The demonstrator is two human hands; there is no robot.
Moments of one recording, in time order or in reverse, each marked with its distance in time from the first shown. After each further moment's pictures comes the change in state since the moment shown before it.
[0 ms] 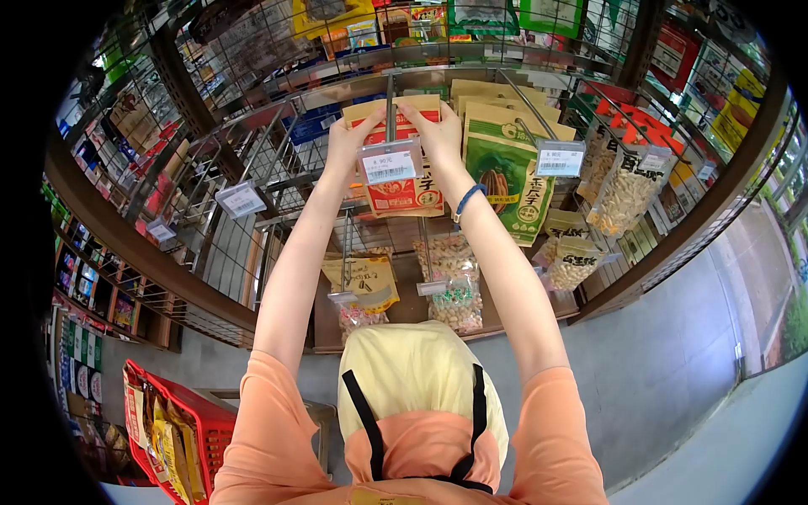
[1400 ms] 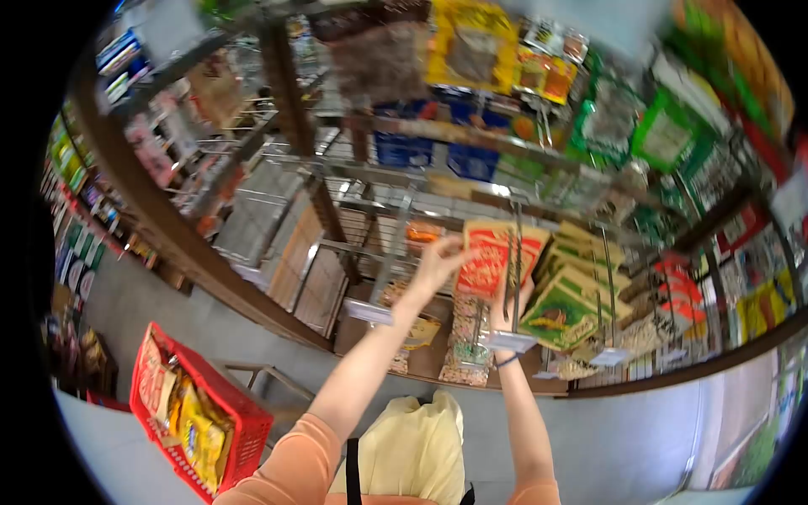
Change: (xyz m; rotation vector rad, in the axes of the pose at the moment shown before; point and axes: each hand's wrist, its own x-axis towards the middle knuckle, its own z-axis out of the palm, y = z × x) left_hand -0.019 -0.054 -0.020 0.162 0.109 -0.128; right_hand -0.059 0.059 -0.029 -0.625 0.113 -0.079
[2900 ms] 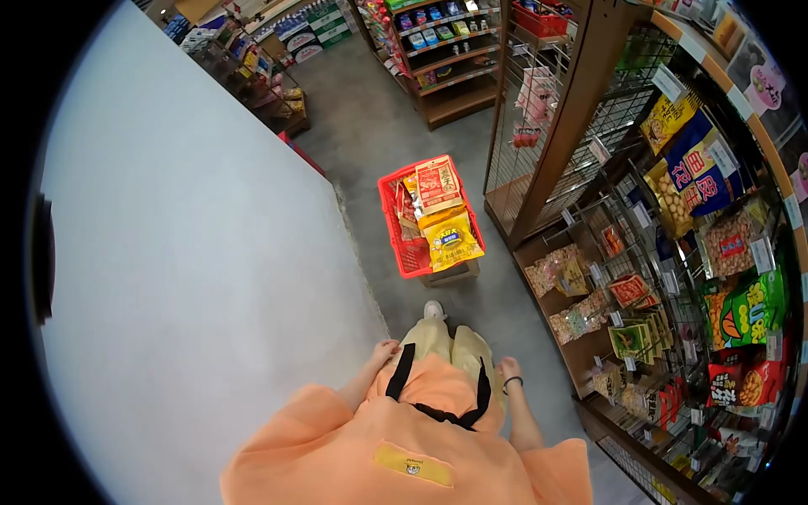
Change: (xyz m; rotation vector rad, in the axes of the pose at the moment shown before) left_hand -0.674 0.233 -0.106 -0.171 1.143 -1.068; right_hand -0.276 -0.214 -0.146 -0.288 -1.241 0.973
